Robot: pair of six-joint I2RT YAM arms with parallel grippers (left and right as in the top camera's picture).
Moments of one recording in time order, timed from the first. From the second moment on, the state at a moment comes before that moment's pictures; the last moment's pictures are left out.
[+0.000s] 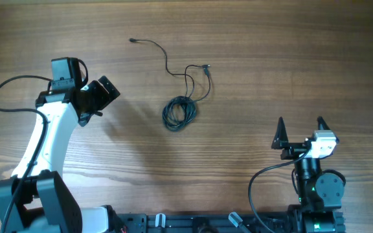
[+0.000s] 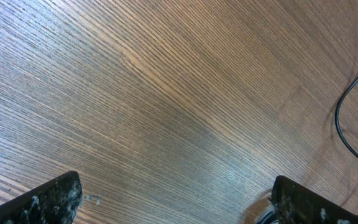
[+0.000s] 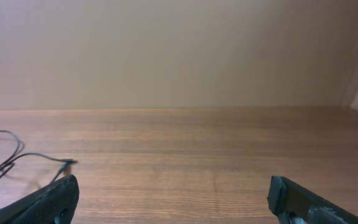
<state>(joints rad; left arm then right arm) 0.15 1.54 1.02 -0.65 0.13 -0.55 0.02 0.02 0.01 0.01 0.02 0.02</state>
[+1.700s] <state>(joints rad) 0.15 1.54 1.02 -0.65 0.13 -0.55 0.02 1.38 1.36 -1.01 -0.50 0.13</state>
